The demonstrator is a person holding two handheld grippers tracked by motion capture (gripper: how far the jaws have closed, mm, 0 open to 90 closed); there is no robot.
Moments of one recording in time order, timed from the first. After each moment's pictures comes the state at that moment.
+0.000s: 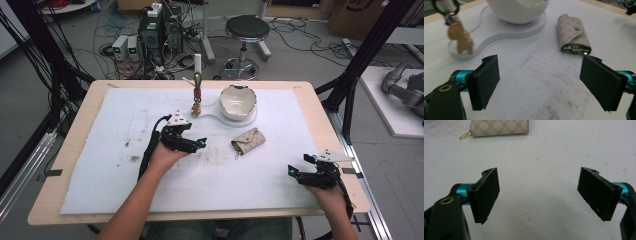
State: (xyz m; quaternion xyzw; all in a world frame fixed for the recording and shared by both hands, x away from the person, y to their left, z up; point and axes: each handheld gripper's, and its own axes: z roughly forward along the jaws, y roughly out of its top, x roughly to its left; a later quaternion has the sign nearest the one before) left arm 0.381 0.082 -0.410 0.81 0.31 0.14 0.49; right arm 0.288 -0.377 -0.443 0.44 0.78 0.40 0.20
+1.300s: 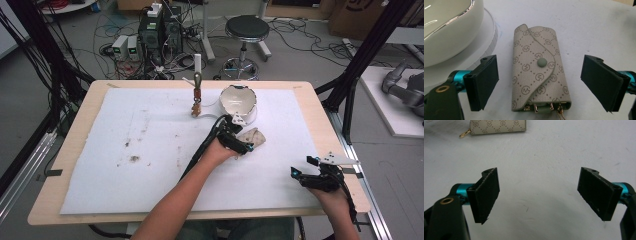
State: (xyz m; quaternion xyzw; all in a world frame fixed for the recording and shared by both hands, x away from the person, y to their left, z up) left arm 0.413 -0.064 -0.428 0.86 0.25 0.10 0.43; right arm 0.281 -0.382 -0.443 0.45 0.77 0.40 0.20
